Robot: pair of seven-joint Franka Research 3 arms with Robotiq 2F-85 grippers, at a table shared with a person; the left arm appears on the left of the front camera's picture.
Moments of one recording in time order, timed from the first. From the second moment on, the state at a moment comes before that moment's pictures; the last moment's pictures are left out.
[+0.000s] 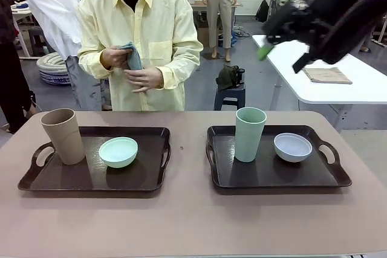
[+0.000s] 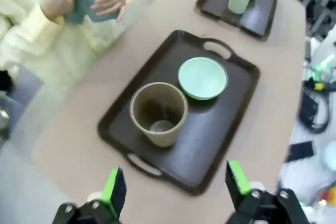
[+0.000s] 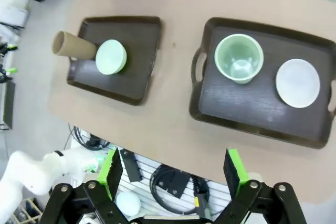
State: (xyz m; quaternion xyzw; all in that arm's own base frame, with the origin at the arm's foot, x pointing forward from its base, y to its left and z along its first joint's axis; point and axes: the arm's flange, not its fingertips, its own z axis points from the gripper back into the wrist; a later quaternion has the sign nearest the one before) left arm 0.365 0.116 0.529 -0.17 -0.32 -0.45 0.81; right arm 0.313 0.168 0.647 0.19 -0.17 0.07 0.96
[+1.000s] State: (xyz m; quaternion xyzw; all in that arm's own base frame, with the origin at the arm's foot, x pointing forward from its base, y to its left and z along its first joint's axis) left arm 0.408 0.145 0.486 -0.37 -0.18 -0.47 0.78; right arm 0.384 0.293 0.578 0.12 -0.10 0.03 0.99
